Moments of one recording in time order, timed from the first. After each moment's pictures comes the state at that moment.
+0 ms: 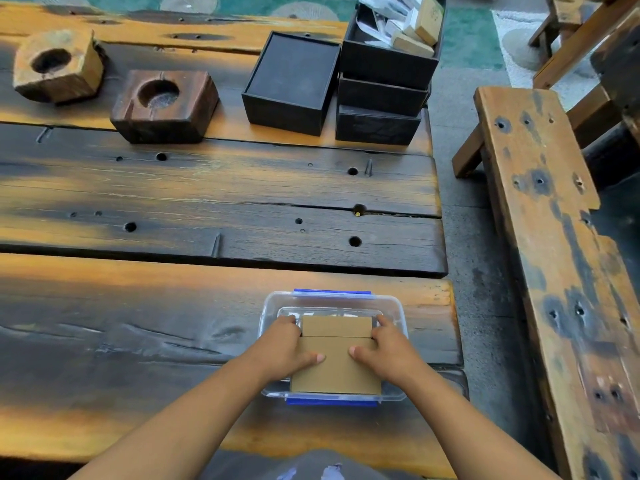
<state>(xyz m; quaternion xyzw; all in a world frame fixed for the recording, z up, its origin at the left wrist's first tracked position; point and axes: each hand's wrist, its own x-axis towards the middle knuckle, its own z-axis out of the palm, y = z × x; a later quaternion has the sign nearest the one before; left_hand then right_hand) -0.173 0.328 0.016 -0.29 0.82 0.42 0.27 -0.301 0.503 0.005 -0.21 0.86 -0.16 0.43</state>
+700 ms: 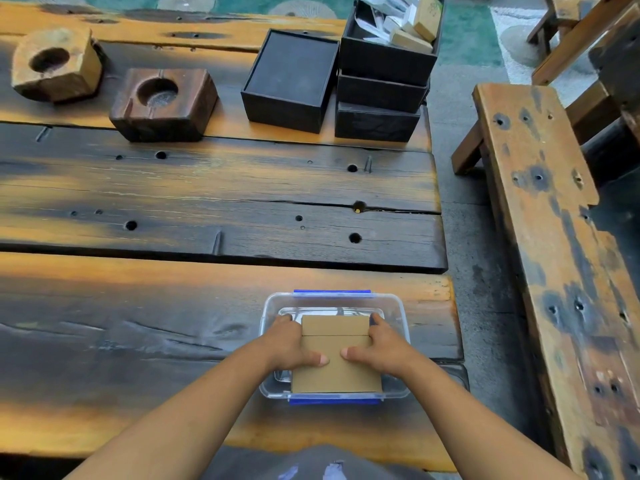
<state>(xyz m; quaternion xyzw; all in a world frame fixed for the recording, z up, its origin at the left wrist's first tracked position) -0.181 0.327 0.012 -0.30 0.80 0.37 0.35 -0.300 0.498 0.007 -0.16 0.82 -0.22 0.51</state>
